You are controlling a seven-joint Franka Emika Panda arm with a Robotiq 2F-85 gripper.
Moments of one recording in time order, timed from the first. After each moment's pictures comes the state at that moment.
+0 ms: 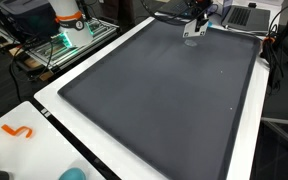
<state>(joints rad) 0.28 0.53 0.24 -1.81 -0.14 2.39 -0.18</state>
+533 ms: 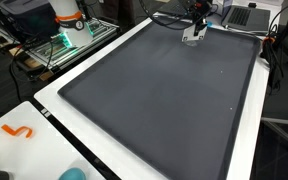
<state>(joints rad) 0.28 0.56 0.22 -1.81 -0.17 2.41 -0.18</state>
